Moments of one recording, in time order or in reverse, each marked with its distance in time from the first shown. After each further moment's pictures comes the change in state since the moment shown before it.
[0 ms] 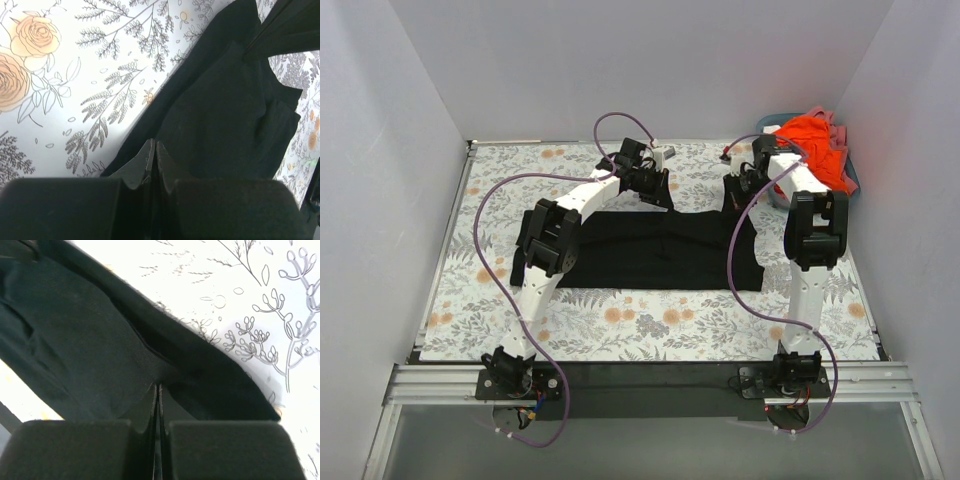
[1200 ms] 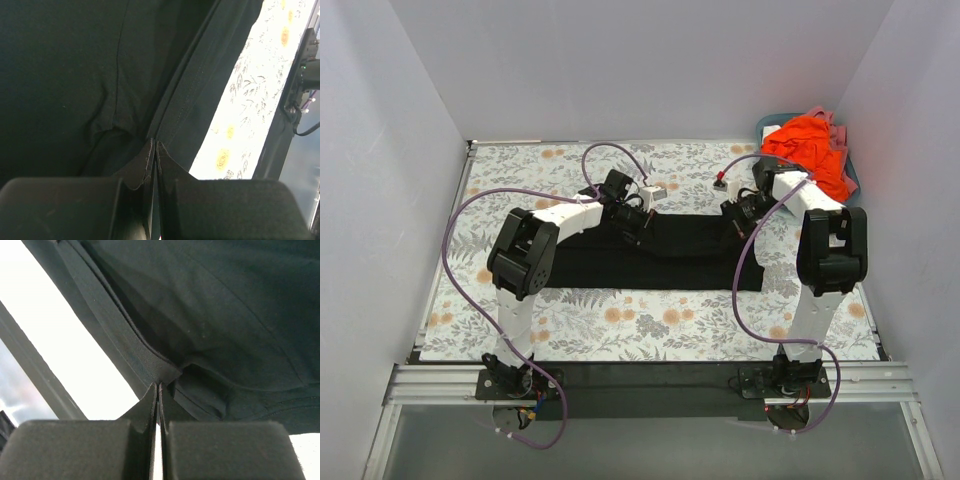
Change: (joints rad) left arm -0.024 -0.425 -0.682 0.047 0.132 0.172; right arm 0.031 -0.304 -0.375 -0.090 -0.116 -0.237
